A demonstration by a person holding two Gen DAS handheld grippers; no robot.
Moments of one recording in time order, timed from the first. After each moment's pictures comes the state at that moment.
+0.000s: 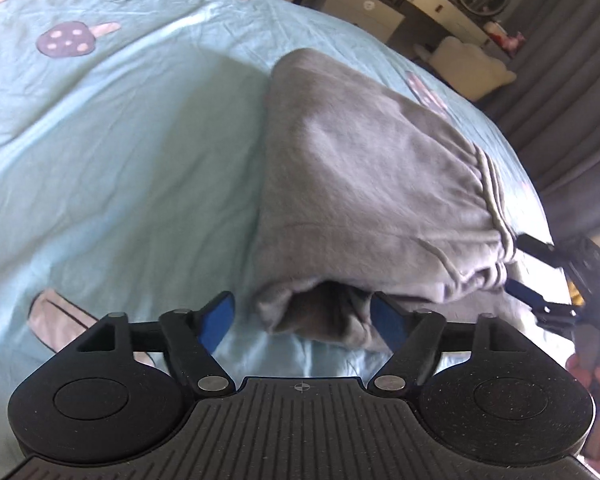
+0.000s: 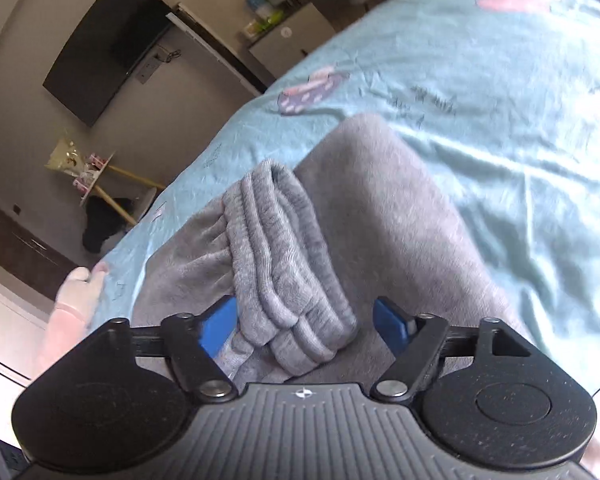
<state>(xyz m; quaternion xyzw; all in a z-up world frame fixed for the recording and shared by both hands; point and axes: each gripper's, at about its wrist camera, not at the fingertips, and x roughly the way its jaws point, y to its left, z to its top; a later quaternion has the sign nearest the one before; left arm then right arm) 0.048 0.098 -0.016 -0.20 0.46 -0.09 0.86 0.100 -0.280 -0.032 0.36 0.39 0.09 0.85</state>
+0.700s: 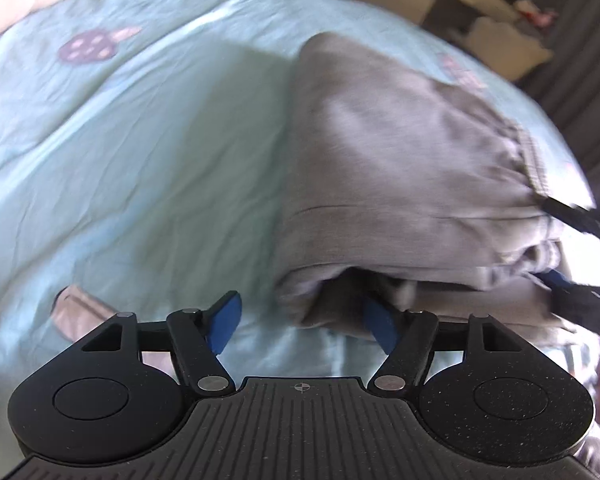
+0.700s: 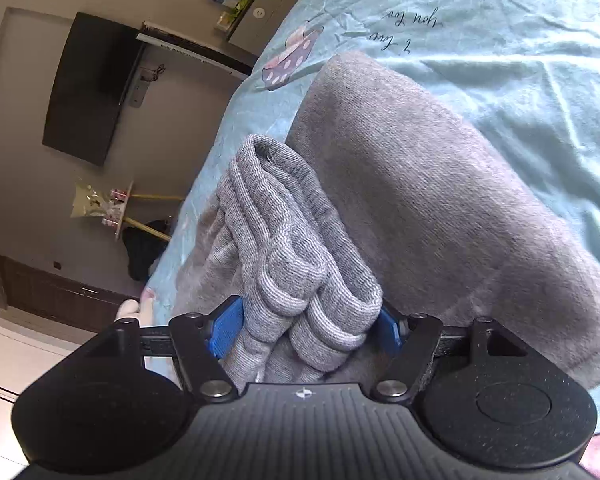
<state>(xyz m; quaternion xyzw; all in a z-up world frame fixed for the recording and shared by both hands) 0.049 0.084 -0.017 -0.14 0.47 -0.04 0.87 0.121 -0.281 -0.065 0.49 0.40 0.10 0.77</state>
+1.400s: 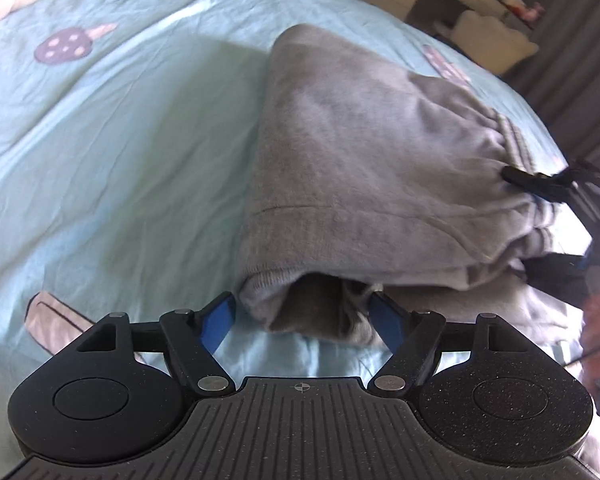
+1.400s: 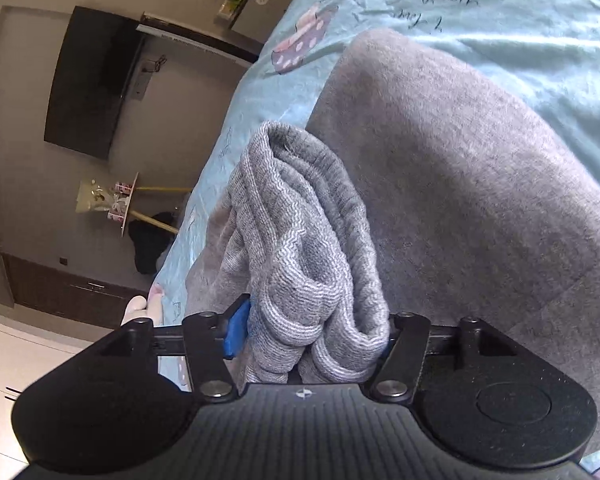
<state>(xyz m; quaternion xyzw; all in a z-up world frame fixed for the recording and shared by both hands) 0.062 0.072 -0.024 -0.15 0.49 -0.04 0.86 0.147 -0.256 -0.062 0.48 0.41 0.11 0.77</state>
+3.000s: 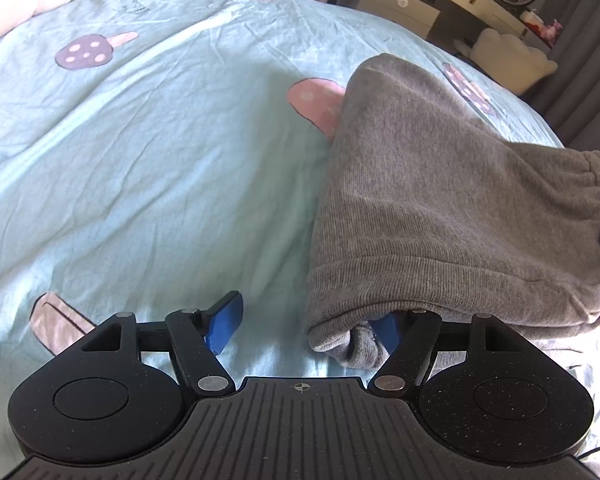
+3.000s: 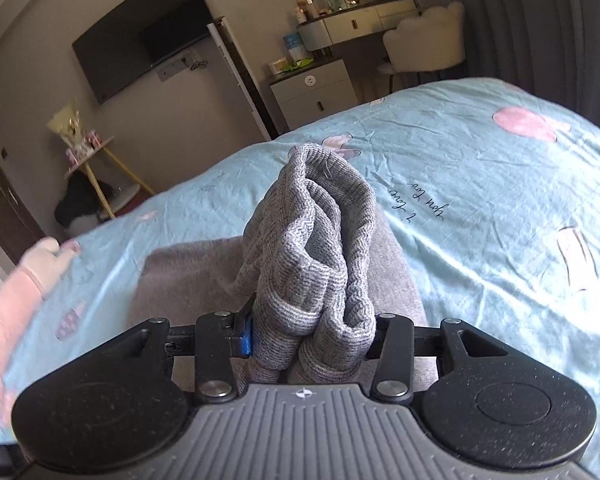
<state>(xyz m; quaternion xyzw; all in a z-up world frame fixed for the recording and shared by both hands) 0.061 0.069 -0.022 -0.15 0.47 -0.01 0.87 0.081 -0.264 0.020 0.17 0.32 0.05 0.93</state>
